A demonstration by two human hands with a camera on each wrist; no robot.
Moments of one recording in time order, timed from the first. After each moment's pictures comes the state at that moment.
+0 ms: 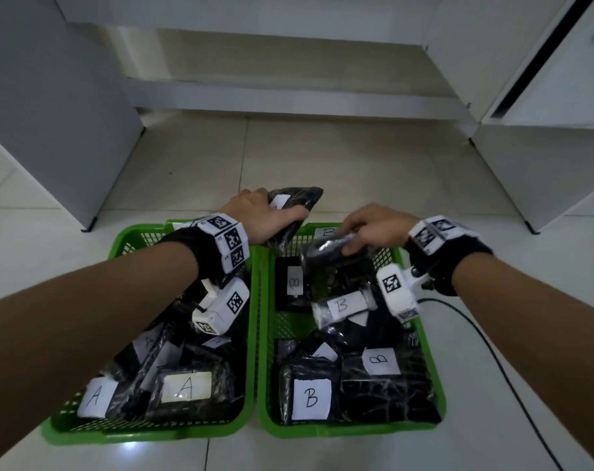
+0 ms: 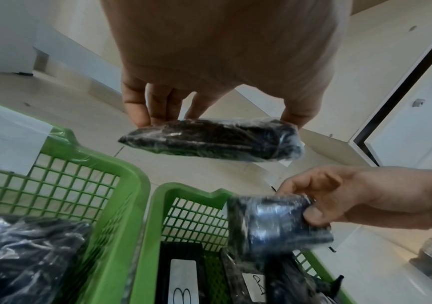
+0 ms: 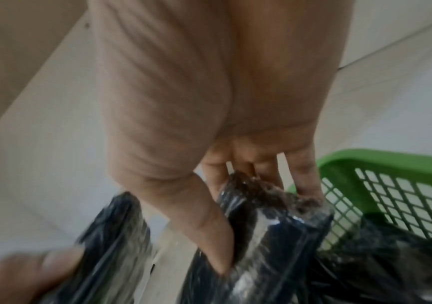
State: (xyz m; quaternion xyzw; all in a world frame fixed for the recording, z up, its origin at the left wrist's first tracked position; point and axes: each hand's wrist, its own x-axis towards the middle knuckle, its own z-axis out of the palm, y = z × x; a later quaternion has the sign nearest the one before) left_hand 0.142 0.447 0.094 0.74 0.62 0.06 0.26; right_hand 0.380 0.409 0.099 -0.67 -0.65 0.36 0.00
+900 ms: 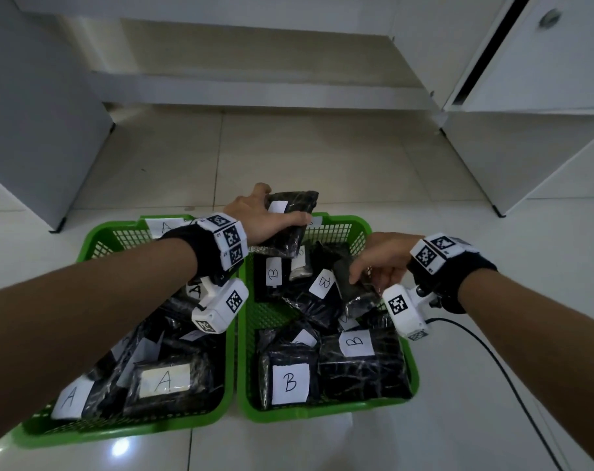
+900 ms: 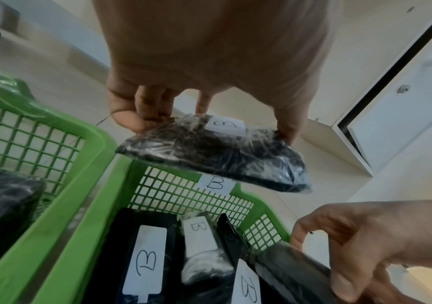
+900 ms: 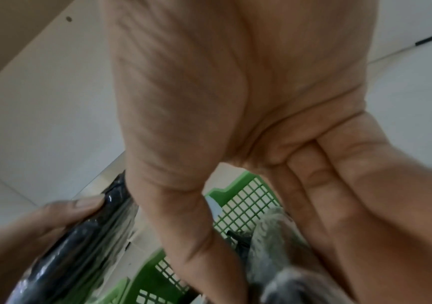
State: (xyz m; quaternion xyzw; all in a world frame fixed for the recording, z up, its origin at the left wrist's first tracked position) left_hand 0.174 0.427 0.087 0.73 0.60 0.05 0.32; right_hand 0.413 0.351 0.085 -0.74 -0.47 0.47 -0.11
